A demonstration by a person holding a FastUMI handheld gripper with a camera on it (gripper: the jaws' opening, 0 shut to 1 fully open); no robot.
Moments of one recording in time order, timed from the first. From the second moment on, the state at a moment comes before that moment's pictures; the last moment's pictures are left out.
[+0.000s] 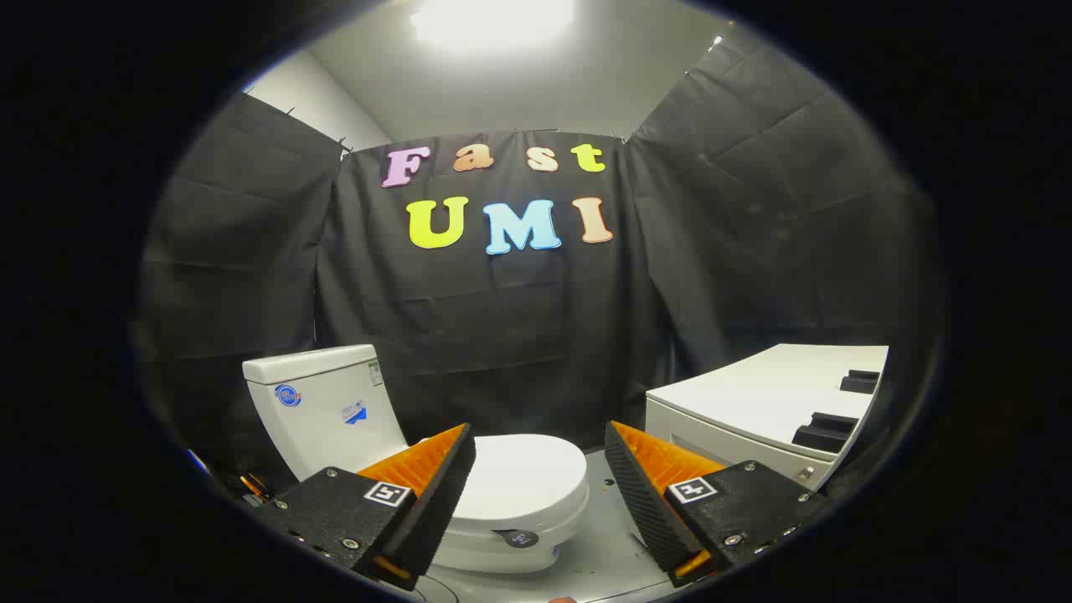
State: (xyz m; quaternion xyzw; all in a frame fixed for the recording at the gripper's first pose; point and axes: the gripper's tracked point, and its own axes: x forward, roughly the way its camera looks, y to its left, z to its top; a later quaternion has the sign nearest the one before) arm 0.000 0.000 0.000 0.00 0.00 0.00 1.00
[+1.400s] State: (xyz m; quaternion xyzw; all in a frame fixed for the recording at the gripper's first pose) arm -0.001 0.002 -0.009 -0.01 0.01 0.00 1.00
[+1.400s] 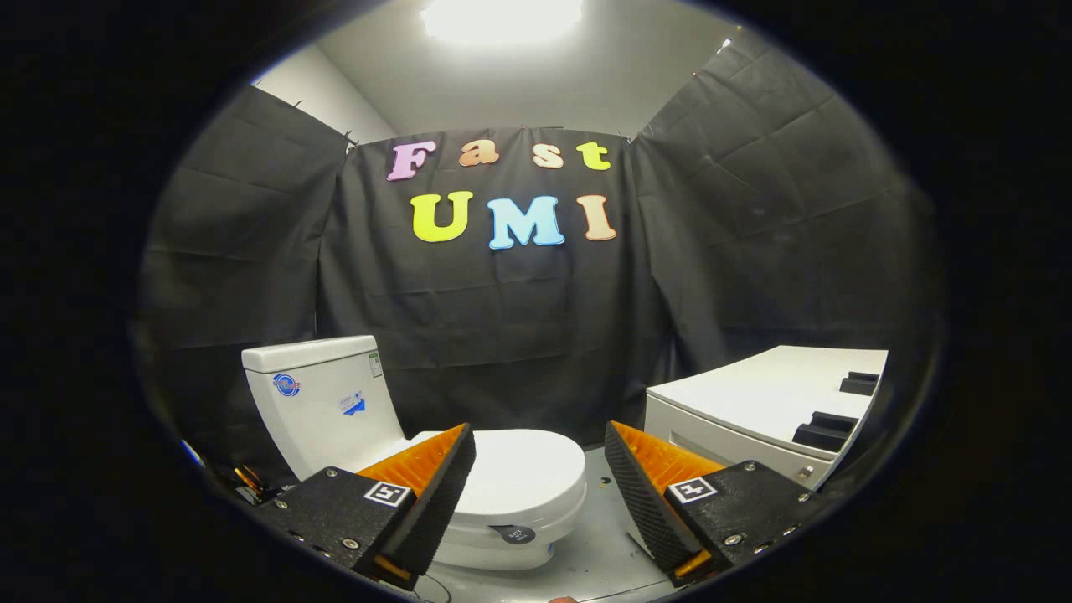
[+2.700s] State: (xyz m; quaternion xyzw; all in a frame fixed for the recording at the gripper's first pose) arm 0.011 0.004 -0.049 0.09 0.07 0.03 0.99
